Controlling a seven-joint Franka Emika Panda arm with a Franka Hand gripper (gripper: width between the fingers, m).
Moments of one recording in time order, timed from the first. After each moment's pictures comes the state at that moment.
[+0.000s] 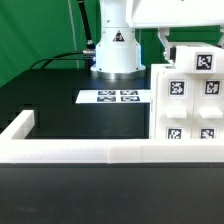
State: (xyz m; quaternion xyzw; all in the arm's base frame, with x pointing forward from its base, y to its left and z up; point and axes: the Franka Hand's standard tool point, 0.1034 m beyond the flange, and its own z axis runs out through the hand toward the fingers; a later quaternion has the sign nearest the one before) arm 0.620 0.074 0.146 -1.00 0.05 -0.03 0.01
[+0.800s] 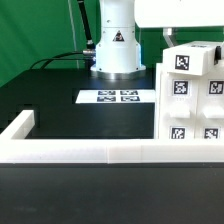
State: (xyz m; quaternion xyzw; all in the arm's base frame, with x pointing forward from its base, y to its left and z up) arm 0.619 0.081 0.146 -0.94 0.35 -0.03 0.02
